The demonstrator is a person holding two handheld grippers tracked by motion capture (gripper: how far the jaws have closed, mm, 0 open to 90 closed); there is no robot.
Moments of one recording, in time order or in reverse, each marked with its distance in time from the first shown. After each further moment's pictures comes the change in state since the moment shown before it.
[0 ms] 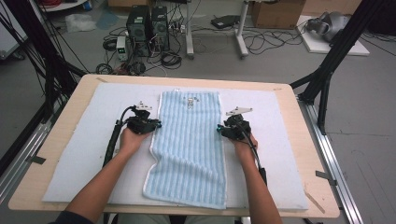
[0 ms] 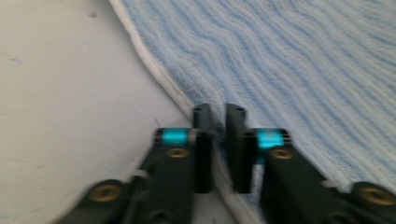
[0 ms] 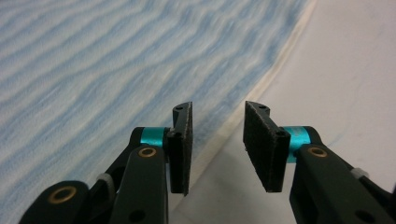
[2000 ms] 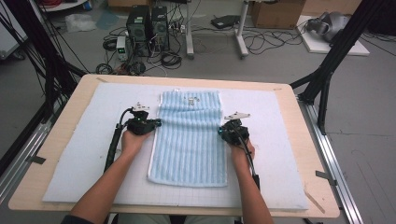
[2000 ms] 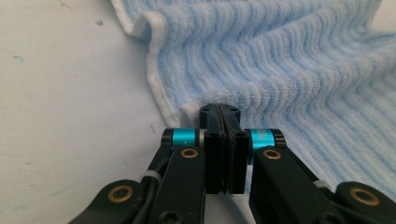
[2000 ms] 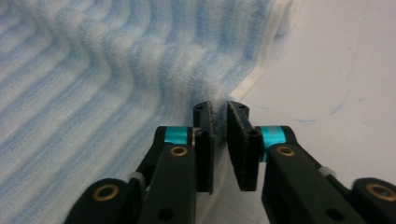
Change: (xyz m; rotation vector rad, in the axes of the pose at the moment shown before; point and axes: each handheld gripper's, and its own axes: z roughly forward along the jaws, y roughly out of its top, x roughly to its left) left arm -0.001 -0.007 -0.004 -0.105 0.000 -0.103; right arm 0.014 -0.010 -0.007 -0.012 -0.076 0.091
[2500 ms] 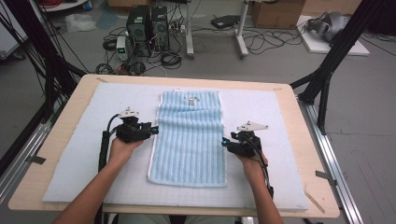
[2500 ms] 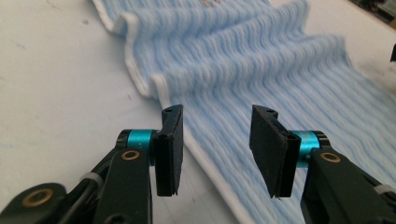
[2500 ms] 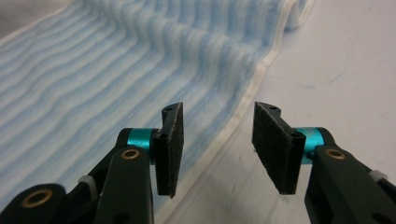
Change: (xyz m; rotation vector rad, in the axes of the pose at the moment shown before) left arm -0.011 -0.019 -0.053 -0.009 -0.107 0.021; right arm 0.000 -0.031 -0.055 -0.073 0.136 -0.023
